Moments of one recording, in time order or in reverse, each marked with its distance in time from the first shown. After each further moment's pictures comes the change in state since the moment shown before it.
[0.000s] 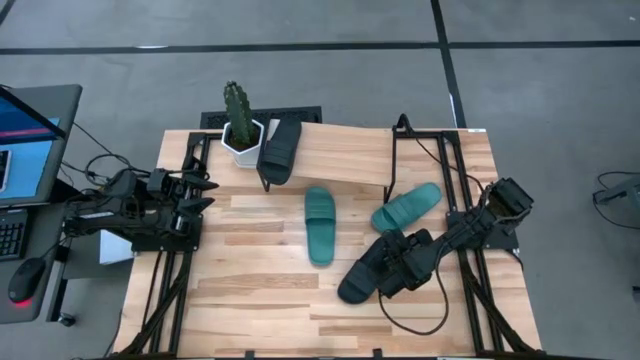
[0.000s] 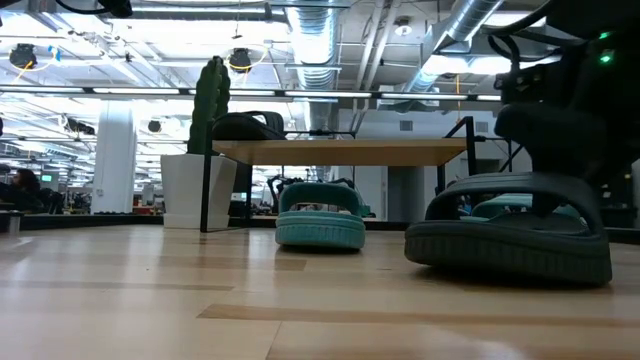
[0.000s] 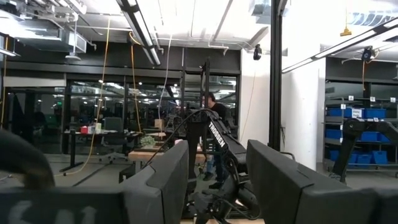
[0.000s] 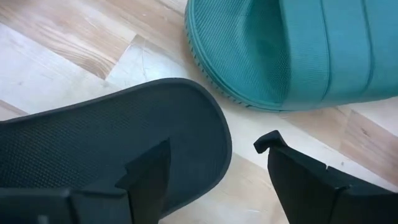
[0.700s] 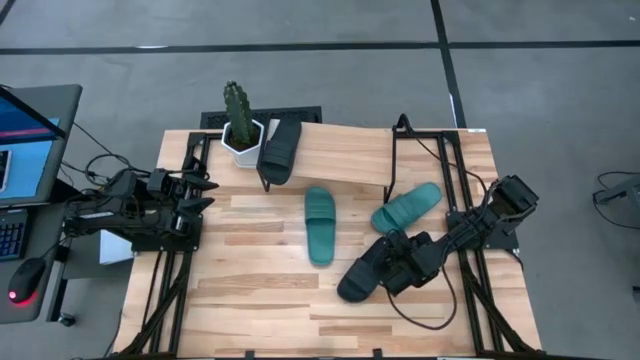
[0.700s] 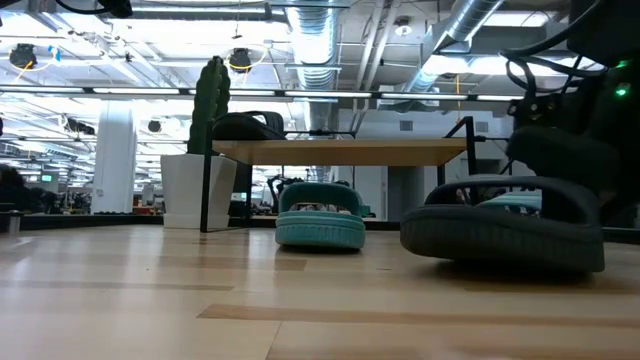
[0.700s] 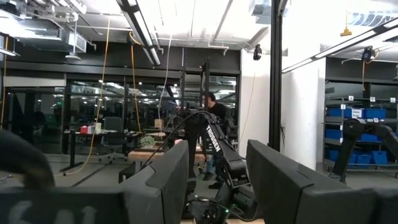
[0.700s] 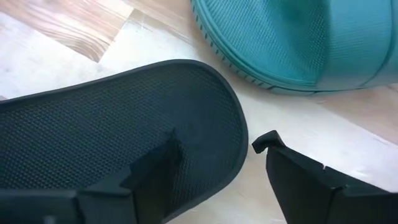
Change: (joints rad) left arm 0.000 0.000 0.000 0.000 0.000 -0.001; right arm -0.006 -0.012 -0.185 0.269 -0.013 0.008
